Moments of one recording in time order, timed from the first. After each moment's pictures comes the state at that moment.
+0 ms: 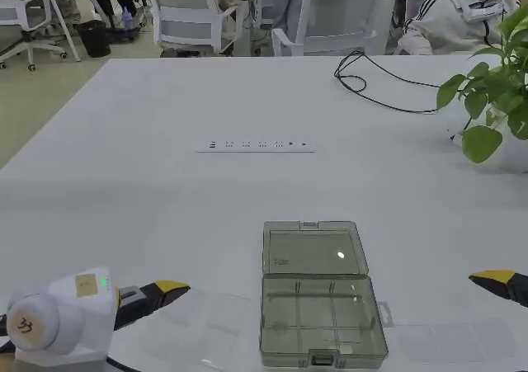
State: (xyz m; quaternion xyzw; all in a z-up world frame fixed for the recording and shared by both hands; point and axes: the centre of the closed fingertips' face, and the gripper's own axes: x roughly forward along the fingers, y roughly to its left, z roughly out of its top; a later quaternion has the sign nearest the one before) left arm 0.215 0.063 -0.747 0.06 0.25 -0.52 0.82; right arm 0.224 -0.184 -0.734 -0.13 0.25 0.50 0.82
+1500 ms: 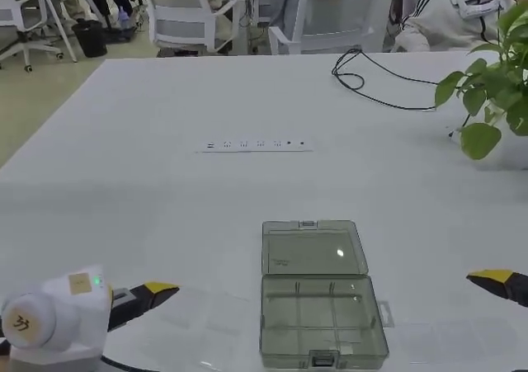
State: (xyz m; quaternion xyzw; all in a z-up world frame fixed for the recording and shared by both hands) left arm 0.227 0.079 -0.755 0.06 0.27 -0.48 0.83; right arm 0.225 -0.182 -0.735 -0.13 0.24 0.49 0.82
